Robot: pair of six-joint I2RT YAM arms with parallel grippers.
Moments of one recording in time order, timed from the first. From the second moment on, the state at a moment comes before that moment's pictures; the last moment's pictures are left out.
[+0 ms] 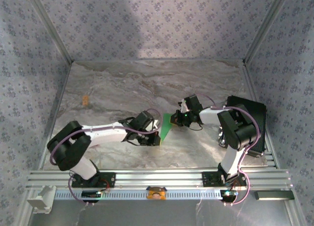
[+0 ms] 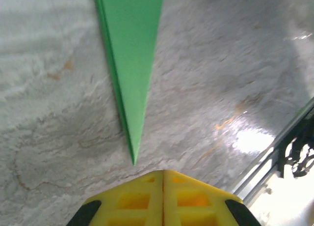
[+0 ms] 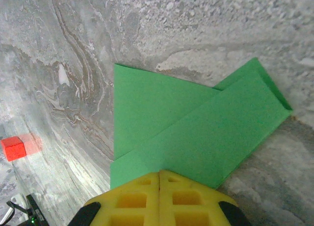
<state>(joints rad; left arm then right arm) -0.88 1.53 0.75 -0.22 0.42 -0.77 0.42 1.77 0.79 0.00 -0.57 0.67</state>
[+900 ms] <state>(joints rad) -0.78 1.87 0.95 -0.08 0.49 -0.76 0.37 1.73 0.81 -0.07 -0.58 0.66</state>
